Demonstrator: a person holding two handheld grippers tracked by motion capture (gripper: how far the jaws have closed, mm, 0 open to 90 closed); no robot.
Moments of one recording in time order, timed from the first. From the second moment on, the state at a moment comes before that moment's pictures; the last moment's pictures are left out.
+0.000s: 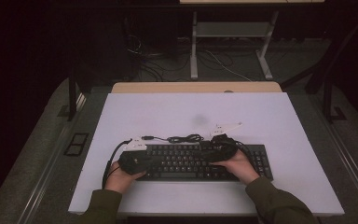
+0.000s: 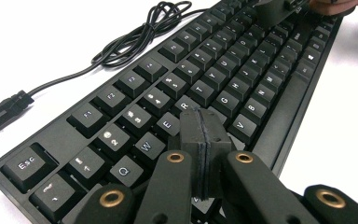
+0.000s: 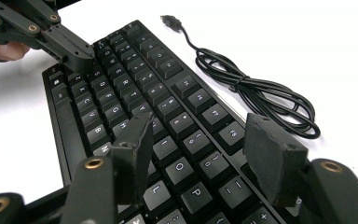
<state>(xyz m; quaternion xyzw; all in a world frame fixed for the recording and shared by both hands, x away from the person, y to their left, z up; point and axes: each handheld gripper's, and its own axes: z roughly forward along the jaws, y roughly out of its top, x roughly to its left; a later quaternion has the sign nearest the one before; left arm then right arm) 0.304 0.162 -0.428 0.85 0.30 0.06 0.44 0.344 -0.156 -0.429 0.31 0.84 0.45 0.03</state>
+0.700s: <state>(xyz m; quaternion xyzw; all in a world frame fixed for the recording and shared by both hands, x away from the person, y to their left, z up) 0.294 0.153 -0.424 0.85 0.28 0.03 0.45 0.344 -0.155 -0.430 0.31 0.82 0.47 0.04</state>
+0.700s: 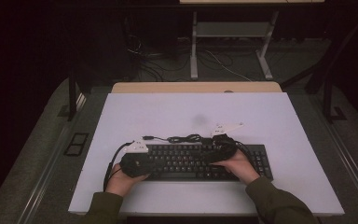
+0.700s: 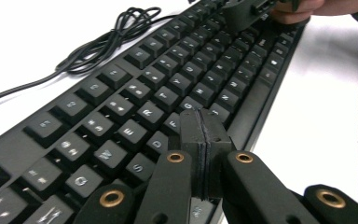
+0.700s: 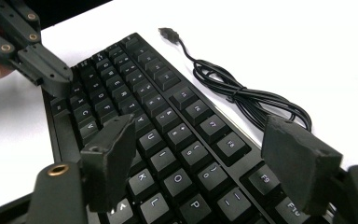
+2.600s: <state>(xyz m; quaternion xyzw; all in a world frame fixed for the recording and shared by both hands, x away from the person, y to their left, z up) 0.286 0.122 -0.435 0.87 0.23 0.00 0.43 0.342 -0.156 -0.428 0.30 0.82 0.48 0.05</state>
